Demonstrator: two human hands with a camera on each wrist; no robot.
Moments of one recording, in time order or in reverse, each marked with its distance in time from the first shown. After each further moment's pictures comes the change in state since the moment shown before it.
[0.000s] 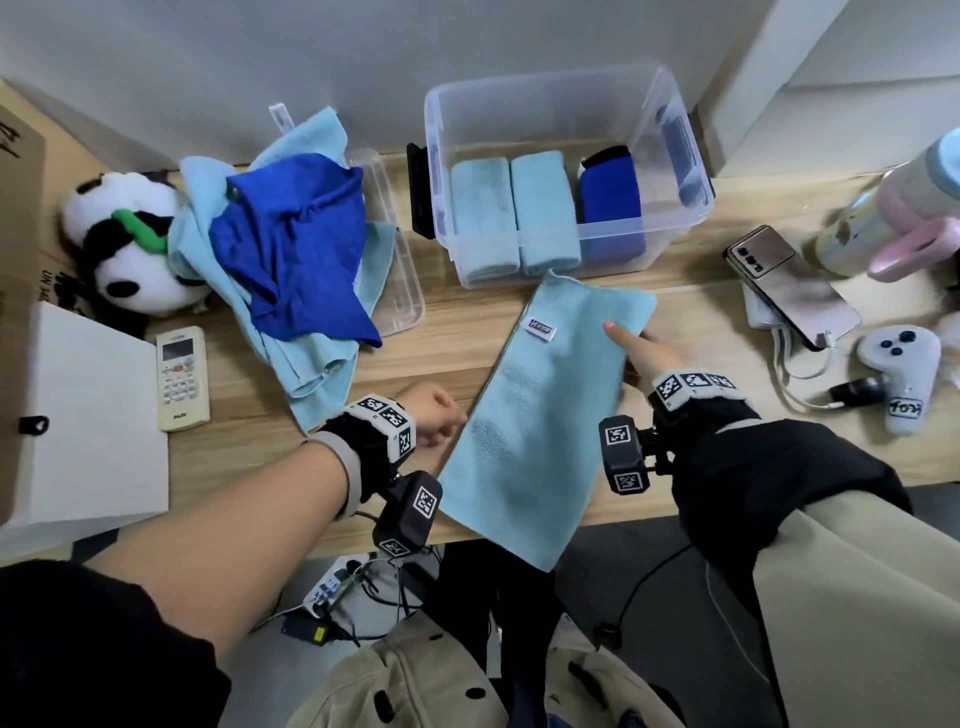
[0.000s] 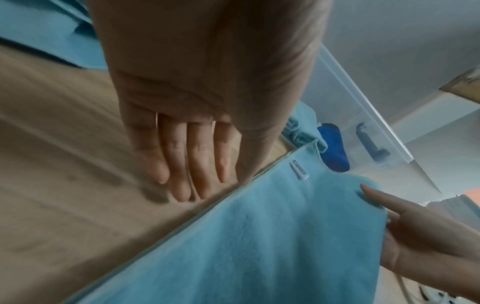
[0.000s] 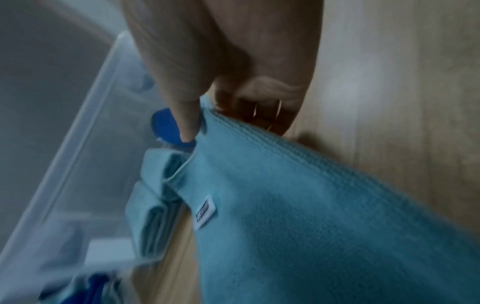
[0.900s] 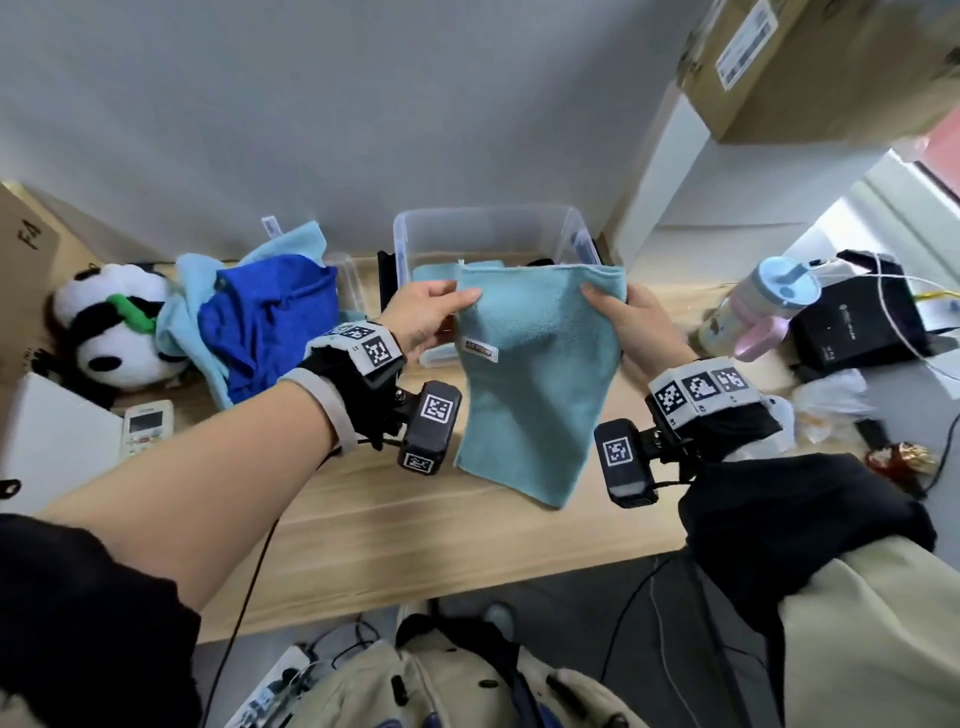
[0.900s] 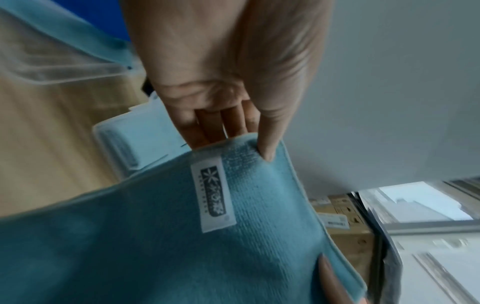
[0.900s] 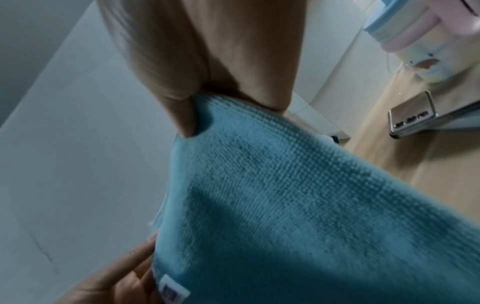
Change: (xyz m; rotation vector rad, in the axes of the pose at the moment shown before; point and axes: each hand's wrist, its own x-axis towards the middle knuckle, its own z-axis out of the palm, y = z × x) left_hand -0.073 0.151 -0.057 -0.674 0.128 0.510; right_hand -0.125 -0.132 -0.022 0.011 -0.141 -0.556
